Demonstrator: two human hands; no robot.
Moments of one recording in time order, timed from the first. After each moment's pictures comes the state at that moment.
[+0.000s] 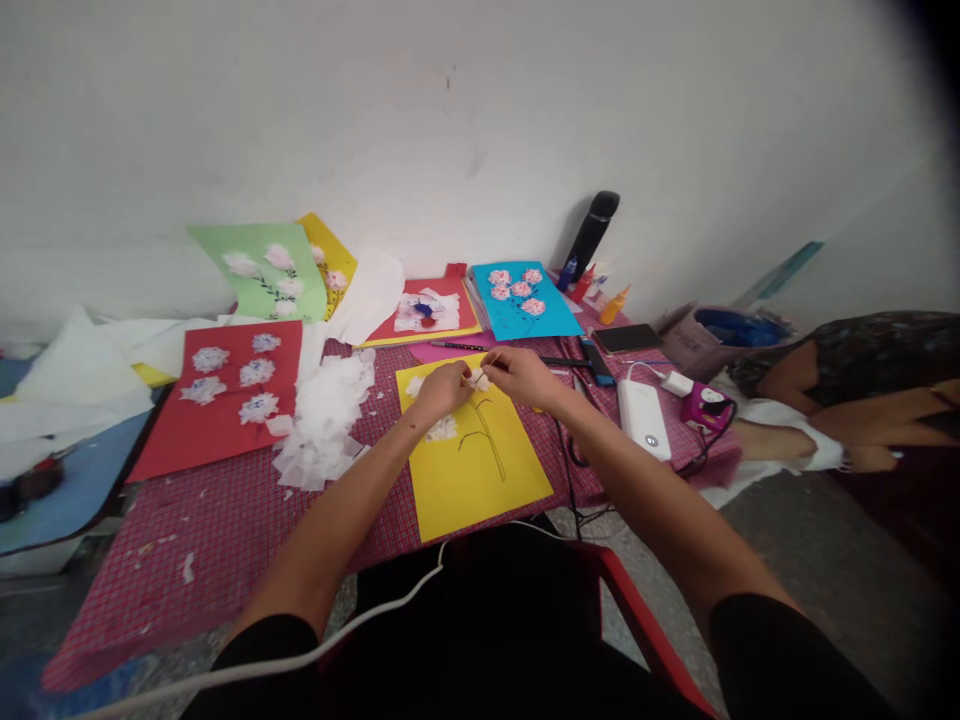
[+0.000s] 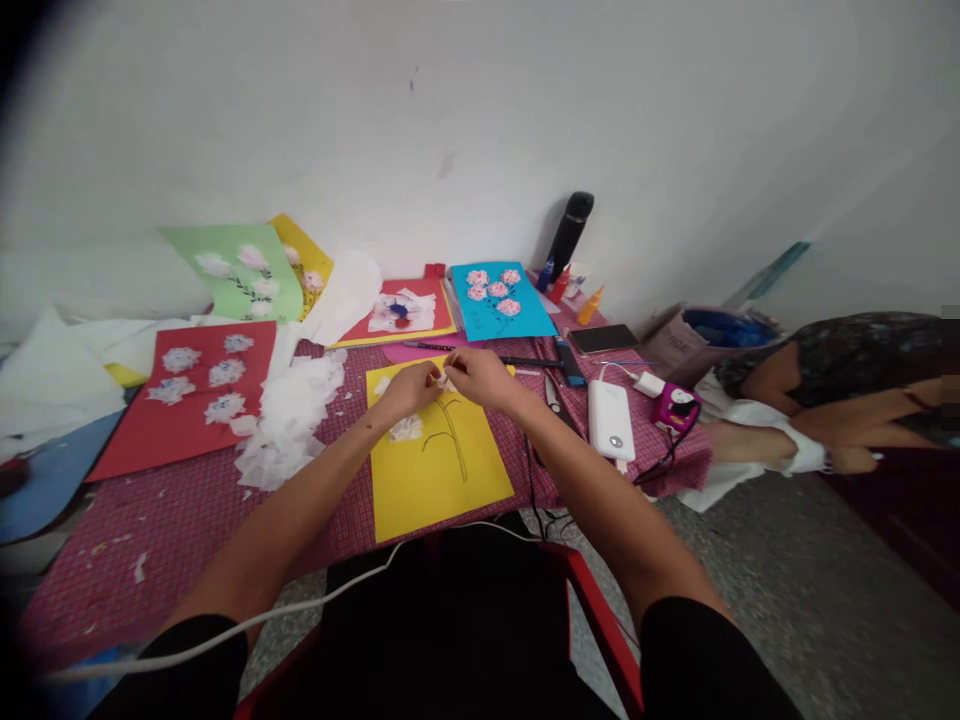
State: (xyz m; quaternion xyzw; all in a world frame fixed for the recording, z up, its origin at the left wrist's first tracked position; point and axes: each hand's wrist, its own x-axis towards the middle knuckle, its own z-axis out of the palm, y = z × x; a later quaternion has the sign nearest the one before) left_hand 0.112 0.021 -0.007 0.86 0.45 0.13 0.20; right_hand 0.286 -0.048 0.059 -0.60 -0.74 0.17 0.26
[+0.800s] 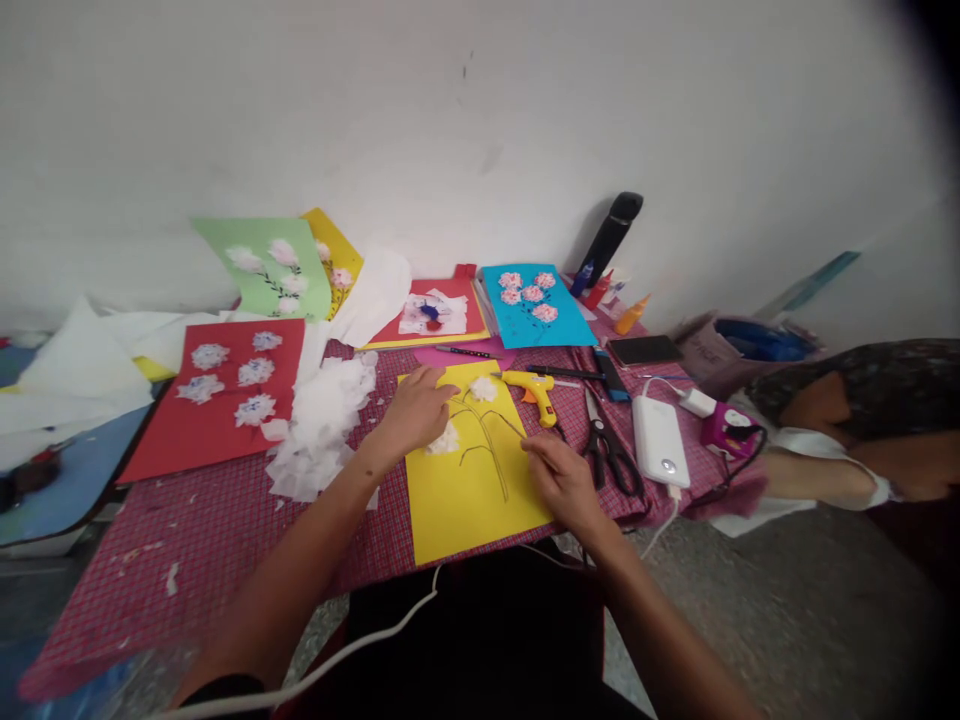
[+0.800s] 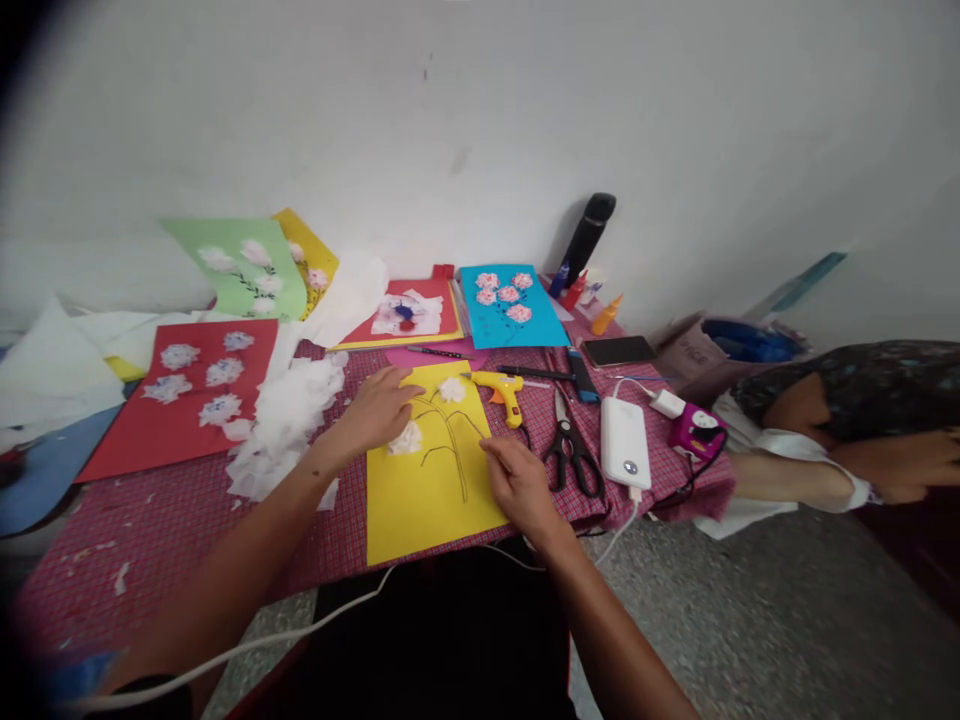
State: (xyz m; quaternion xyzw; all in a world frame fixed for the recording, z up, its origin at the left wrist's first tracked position) left_hand 0.058 -0.001 0.011 0.91 0.38 0.12 0.06; right_hand 0.298 -0.167 -0.032 -0.59 -0.66 0.14 0.45
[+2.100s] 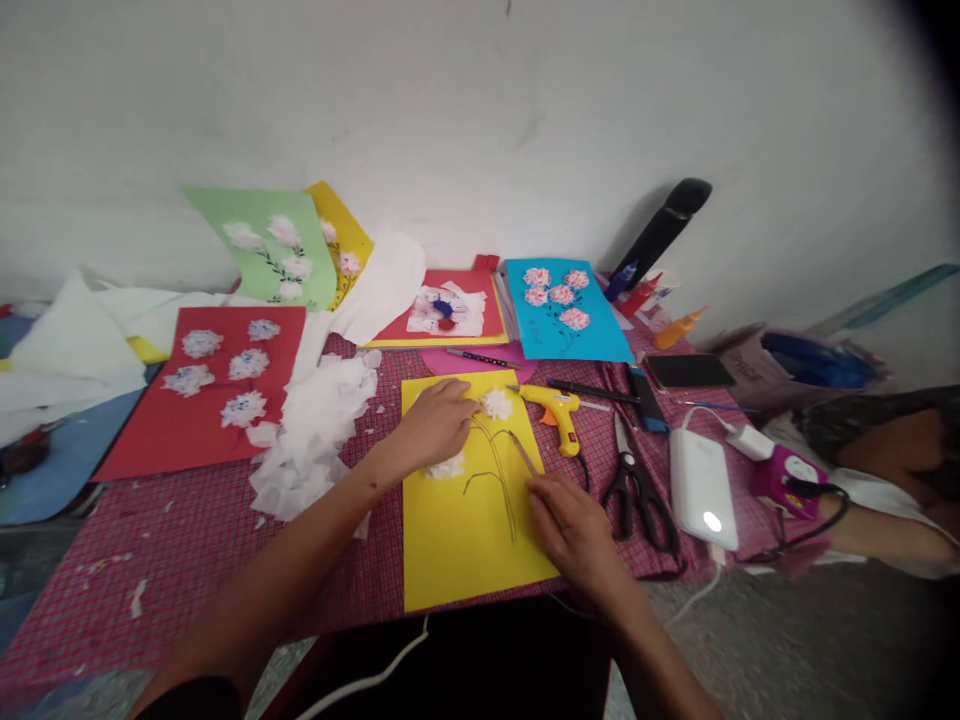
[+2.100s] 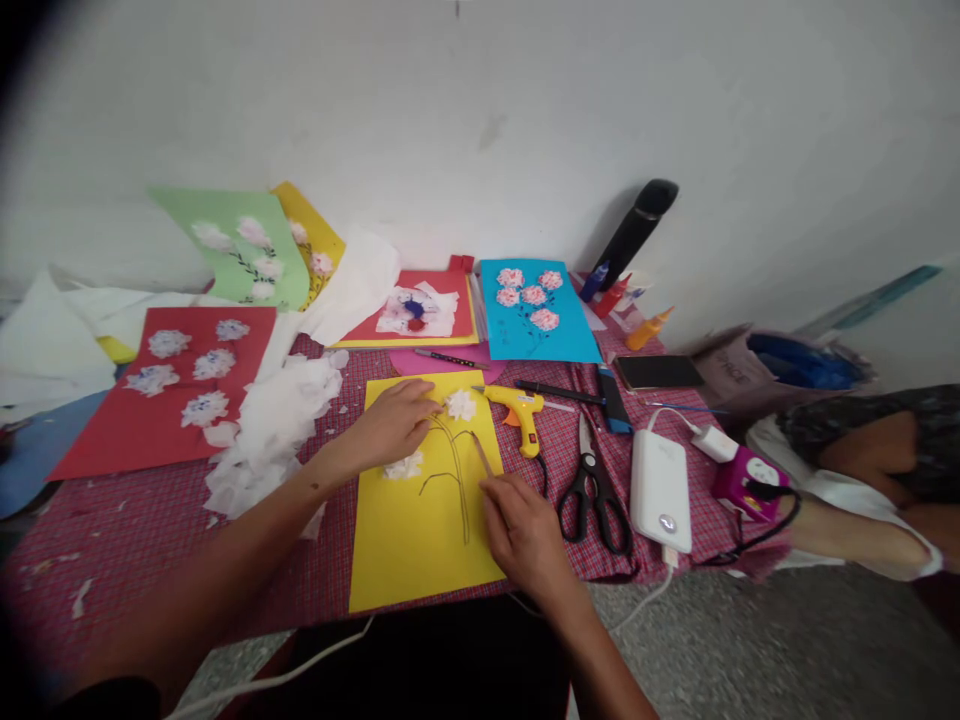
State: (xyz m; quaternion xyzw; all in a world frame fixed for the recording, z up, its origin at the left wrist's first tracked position) left_hand 0.074 0.016 0.003 0.93 0.33 0.10 0.09; right_hand 0.301 -0.165 -0.038 -0.57 -0.73 0.13 0.35
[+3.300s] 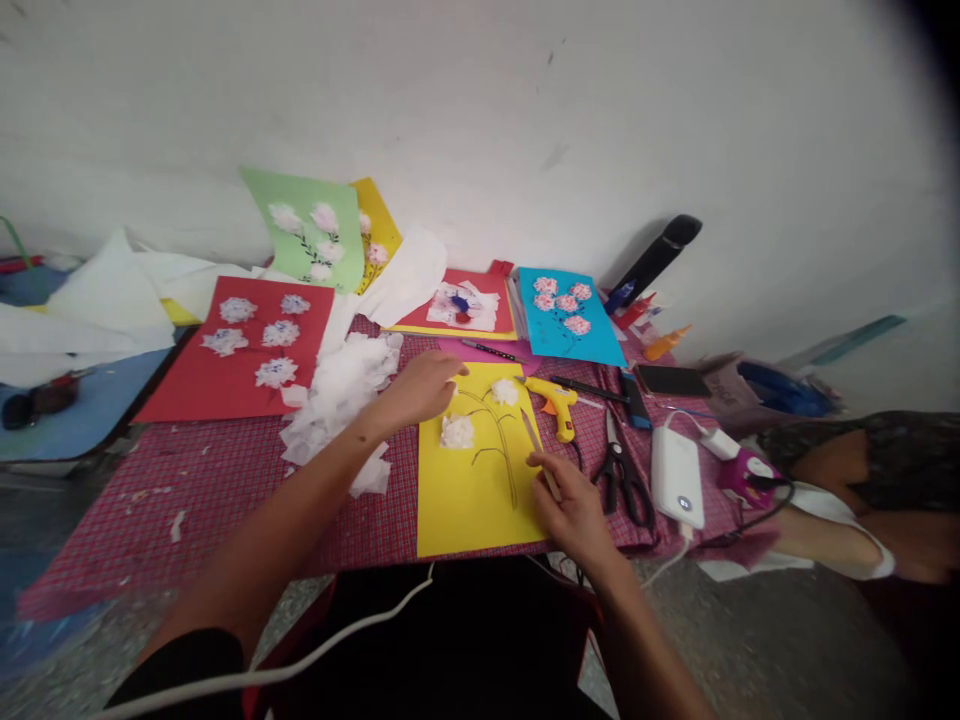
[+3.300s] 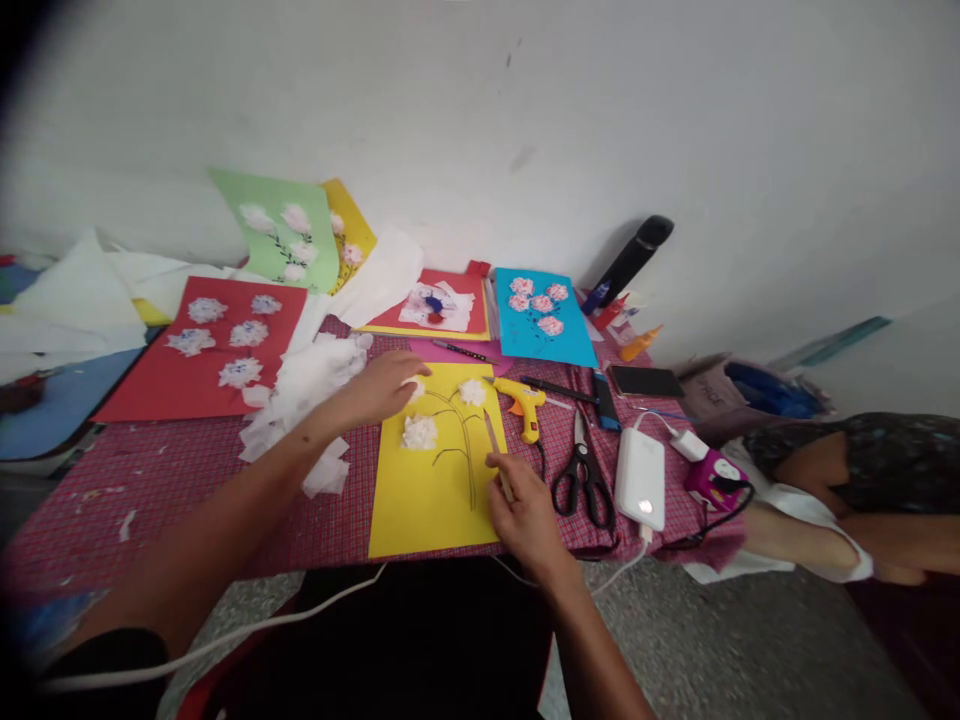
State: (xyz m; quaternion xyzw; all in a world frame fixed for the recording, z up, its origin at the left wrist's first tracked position) left_hand 0.032 0.021 0.022 0.90 0.37 0.18 0.13; right_hand 0.287 -0.177 -0.017 -0.60 -0.70 0.15 0.37
